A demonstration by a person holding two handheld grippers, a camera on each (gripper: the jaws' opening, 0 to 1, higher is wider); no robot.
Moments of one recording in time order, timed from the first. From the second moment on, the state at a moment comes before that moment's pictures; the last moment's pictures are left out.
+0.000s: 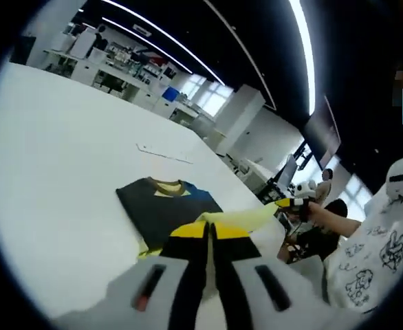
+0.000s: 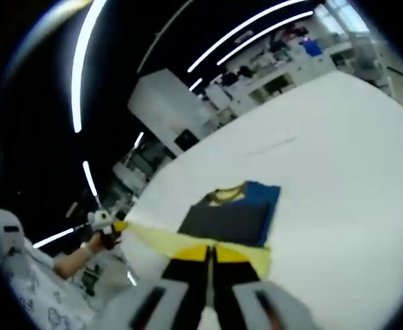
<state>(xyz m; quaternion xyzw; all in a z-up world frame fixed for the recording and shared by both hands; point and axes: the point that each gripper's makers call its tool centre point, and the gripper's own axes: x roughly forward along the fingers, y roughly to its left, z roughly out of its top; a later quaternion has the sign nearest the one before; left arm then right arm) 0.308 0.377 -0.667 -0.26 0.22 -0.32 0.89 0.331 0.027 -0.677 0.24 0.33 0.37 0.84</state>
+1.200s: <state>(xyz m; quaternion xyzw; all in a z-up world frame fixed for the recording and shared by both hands) 0.462 0.407 -0.777 -0.30 0.29 -0.16 0.89 0.521 0.045 -0.759 0.16 0.35 0.32 0.87</state>
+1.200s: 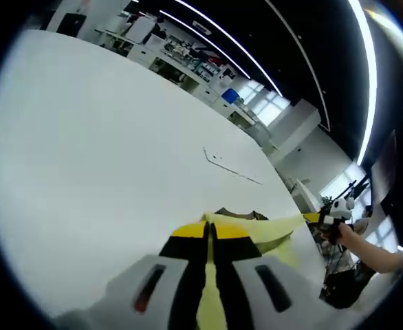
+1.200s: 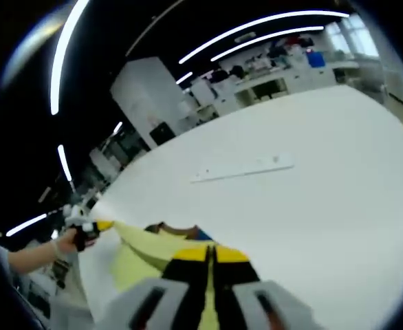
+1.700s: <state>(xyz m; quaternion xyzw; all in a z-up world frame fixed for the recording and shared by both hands) 0.466 0.406 -0.806 -0.25 0.32 -0.14 0.90 0.526 0.046 -0.788 0.14 0.38 0.29 0.87</state>
